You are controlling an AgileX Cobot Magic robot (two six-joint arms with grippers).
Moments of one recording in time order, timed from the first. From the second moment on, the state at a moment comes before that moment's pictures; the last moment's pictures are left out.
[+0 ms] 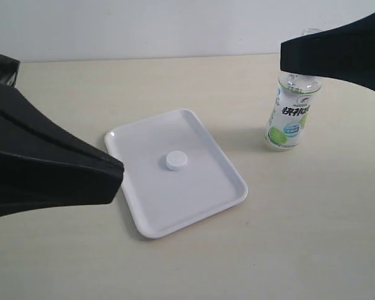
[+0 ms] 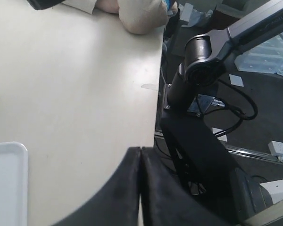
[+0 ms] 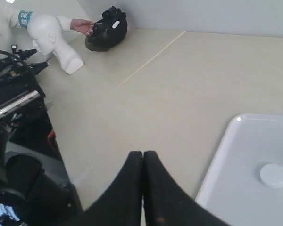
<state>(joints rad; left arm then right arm) -0.66 0.95 -0.84 -1.01 0.96 1.06 -0.12 1.01 -0.70 -1.74 -1.13 1.96</state>
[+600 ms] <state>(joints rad) -0.66 0.31 -0.24 -1.43 -0.04 1.28 -0.12 0.32 -0.16 -1.45 -0.36 1.58</state>
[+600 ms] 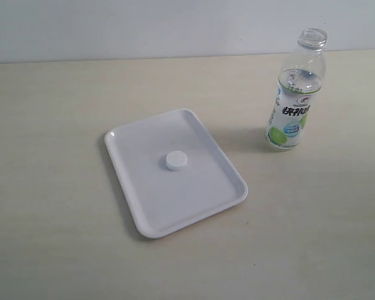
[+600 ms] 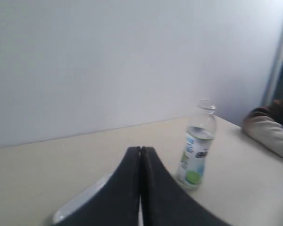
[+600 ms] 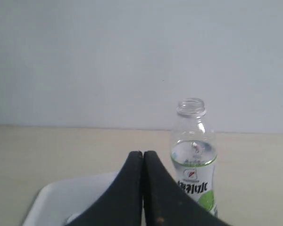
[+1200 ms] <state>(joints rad) -0.66 0.17 -0.05 -1.50 -0.29 1.12 -0.12 0.27 0.00 -1.04 -0.20 1.14</state>
